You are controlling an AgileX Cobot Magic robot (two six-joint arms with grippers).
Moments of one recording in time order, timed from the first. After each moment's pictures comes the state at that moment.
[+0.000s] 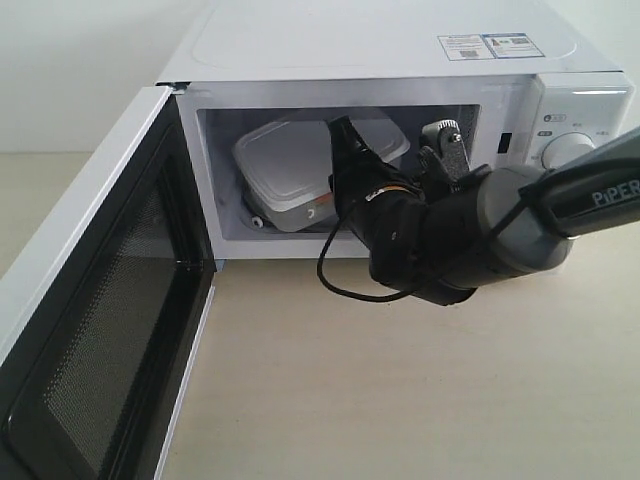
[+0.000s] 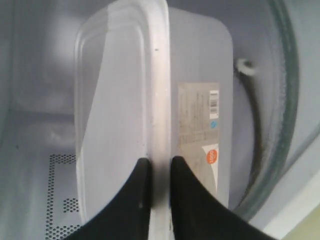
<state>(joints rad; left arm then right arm) 0.01 0.00 0.00 0.08 0.31 -0.25 0.62 1.99 -1.05 0.83 -0.65 0.75</state>
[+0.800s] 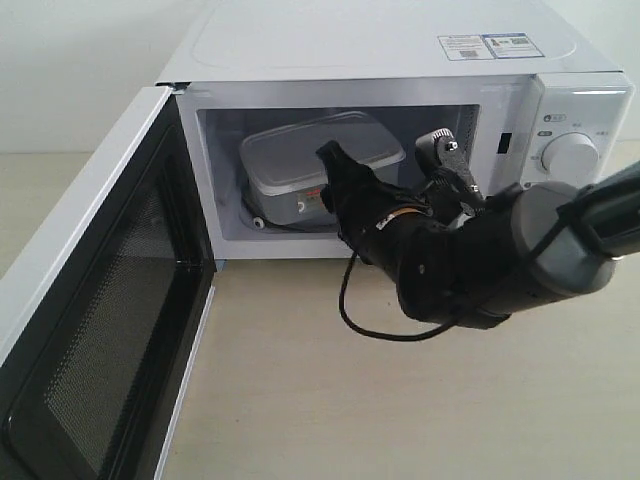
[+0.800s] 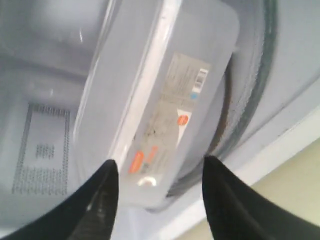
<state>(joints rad) 0.01 0.00 0.00 0.08 0.31 -0.25 0.62 1.94 -0.92 0.66 -0.63 0.72</state>
